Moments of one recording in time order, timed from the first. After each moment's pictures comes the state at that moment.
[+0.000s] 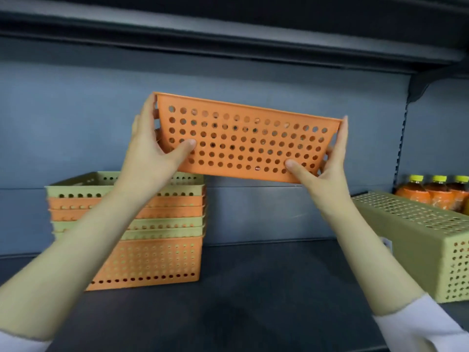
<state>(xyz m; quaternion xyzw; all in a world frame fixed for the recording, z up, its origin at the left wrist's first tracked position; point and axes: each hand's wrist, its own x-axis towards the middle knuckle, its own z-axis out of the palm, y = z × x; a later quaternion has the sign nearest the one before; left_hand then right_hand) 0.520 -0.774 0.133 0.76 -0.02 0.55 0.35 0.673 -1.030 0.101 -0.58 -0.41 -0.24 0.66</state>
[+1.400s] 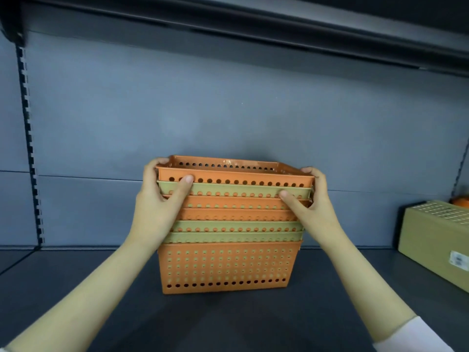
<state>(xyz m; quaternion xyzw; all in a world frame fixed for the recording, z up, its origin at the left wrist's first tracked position) 0.481 -0.629 0.037 0.72 0.07 0.54 0.44 0.640 -0.872 0.044 -0.68 -0.39 -0.15 0.61</state>
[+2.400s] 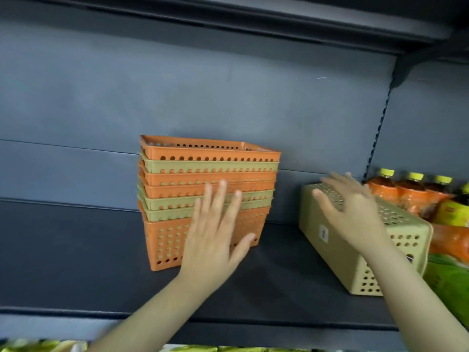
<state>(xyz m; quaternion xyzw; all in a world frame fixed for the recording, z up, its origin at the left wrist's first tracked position) 0.618 -1.018 -0.048 0.85 0.04 0.53 0.00 0.769 -1.231 0.039 -0.84 -0.32 -0.31 0.30</state>
